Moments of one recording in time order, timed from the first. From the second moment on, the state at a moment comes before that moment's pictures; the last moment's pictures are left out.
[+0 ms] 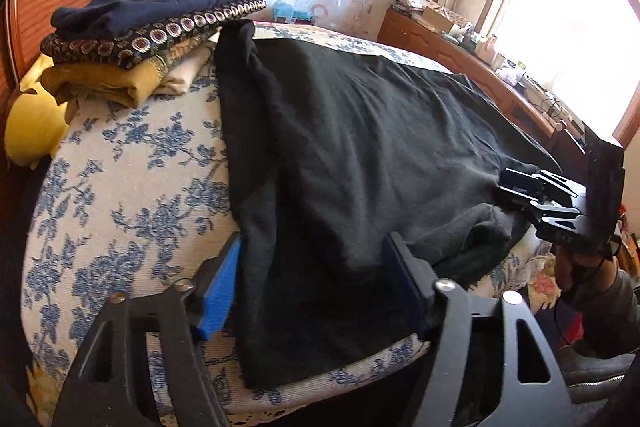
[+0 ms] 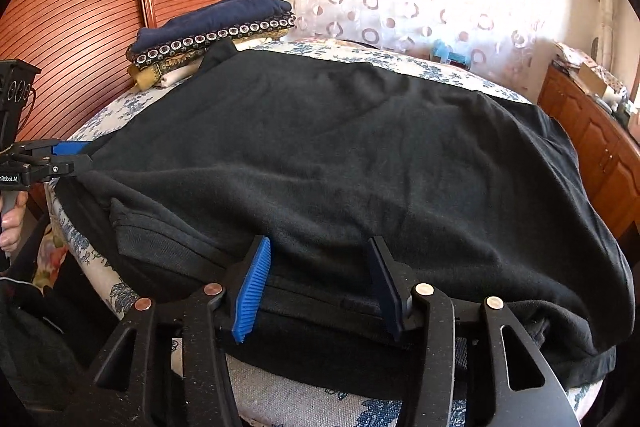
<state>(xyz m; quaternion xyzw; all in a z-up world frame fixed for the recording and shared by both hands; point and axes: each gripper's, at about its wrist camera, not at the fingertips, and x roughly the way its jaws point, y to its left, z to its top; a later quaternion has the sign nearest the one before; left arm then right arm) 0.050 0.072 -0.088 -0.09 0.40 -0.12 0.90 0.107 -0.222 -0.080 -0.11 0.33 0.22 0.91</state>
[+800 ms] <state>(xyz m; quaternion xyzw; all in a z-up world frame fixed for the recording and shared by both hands) 0.130 -0.098 0.034 0.01 0.32 -0.31 0.89 0.054 -0.334 -0.051 -0.03 0.28 0.17 0.94</state>
